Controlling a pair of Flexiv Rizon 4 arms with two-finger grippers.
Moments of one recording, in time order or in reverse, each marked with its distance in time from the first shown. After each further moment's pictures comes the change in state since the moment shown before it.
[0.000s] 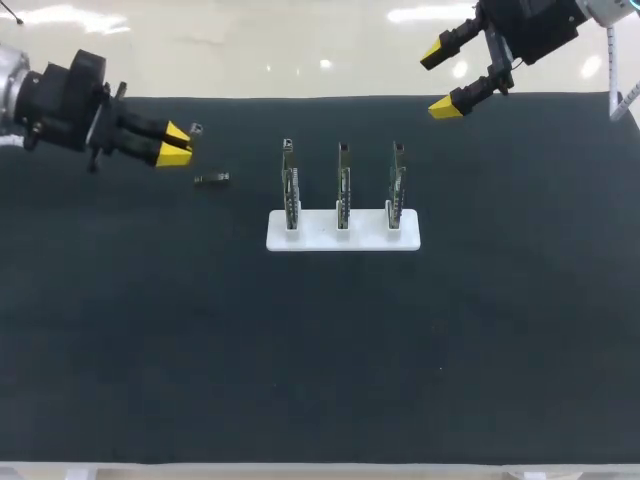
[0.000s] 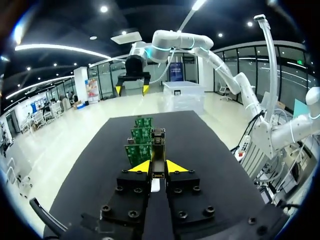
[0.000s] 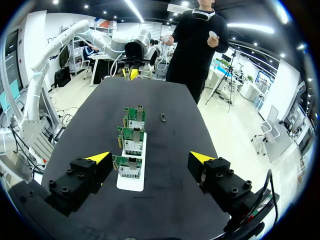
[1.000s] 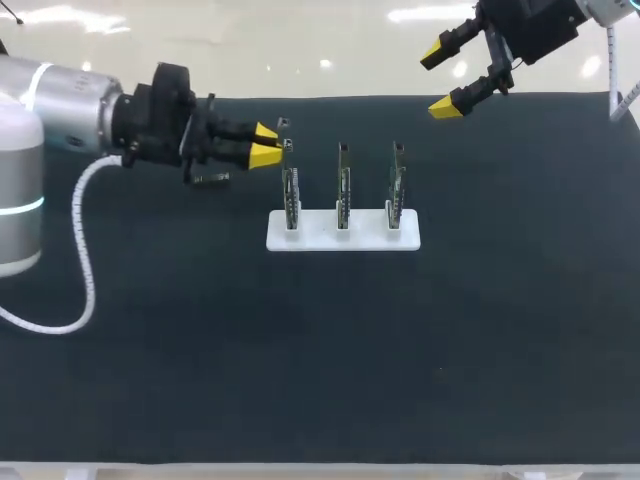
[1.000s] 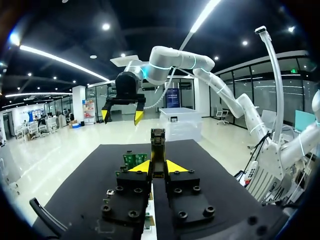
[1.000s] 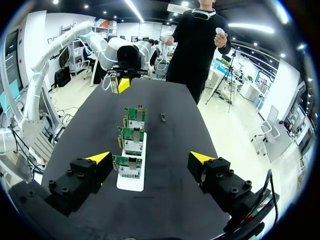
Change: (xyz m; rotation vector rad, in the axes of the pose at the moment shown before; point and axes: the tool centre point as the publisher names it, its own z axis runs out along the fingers) left arm -0.056 0.000 0.098 0.033 -0.237 -0.005; right arm 0.000 0.000 0.000 0.000 0.000 0.000
